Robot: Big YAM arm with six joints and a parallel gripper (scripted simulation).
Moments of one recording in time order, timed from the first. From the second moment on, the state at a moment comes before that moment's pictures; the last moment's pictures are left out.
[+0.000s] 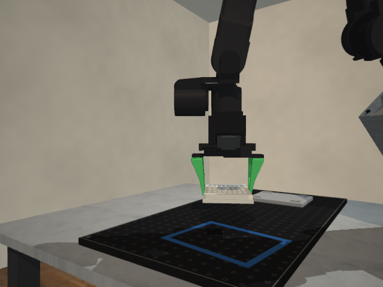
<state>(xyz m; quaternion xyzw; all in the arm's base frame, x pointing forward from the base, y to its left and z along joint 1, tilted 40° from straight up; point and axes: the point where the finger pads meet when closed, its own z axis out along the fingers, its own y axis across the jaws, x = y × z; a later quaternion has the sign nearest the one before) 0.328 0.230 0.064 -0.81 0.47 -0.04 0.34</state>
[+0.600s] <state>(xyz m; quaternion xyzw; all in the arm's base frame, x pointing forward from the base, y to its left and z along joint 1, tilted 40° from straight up) 0.338 0.182 0.039 -0.67 0.66 0.05 0.34</state>
